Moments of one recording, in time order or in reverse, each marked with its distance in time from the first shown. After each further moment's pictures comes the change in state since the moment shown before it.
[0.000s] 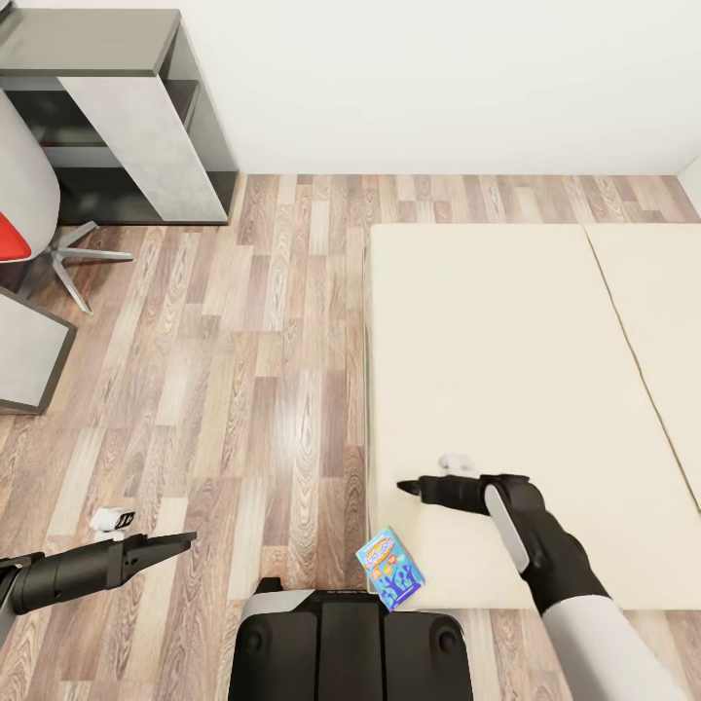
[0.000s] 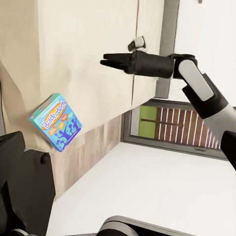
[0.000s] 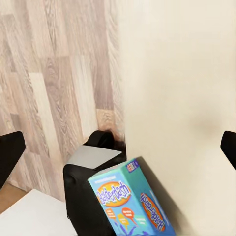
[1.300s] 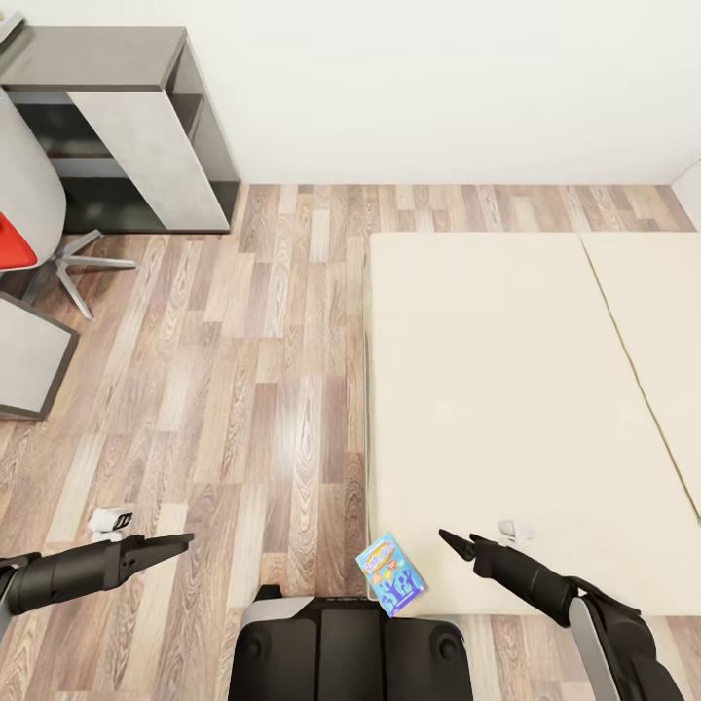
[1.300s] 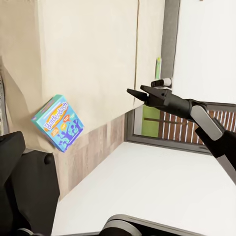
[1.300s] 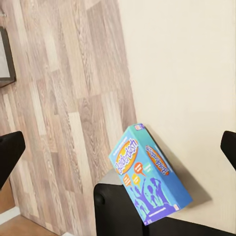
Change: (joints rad) left arm 0.001 0.012 -0.001 0.002 -0.005 -0.003 0.000; right arm 0.430 0.009 -0.314 -0.326 0.004 -0.196 0.328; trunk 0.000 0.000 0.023
